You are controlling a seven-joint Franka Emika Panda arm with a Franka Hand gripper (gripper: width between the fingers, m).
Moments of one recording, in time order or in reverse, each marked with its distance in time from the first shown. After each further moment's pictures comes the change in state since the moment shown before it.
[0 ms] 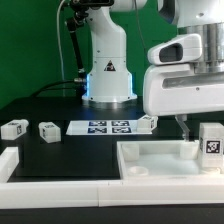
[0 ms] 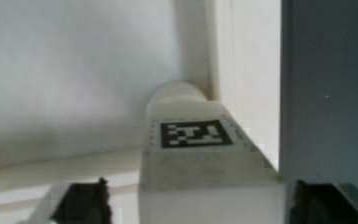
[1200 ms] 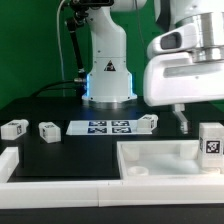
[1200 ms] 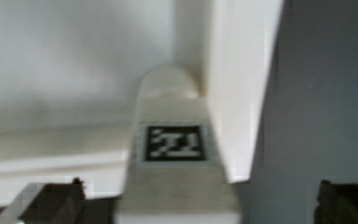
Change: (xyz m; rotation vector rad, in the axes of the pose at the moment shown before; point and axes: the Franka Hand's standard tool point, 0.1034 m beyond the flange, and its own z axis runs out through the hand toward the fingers) arm -0.012 -0.011 -0.011 0.004 0.145 -0.079
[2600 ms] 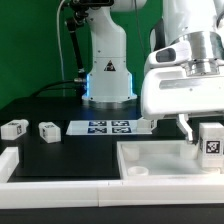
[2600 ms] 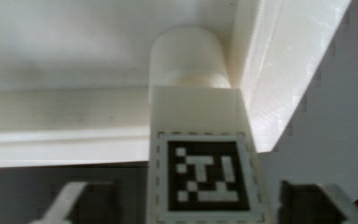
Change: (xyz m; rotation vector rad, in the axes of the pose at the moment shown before) arm -0.002 0.013 0.019 -0.037 0.399 -0.060
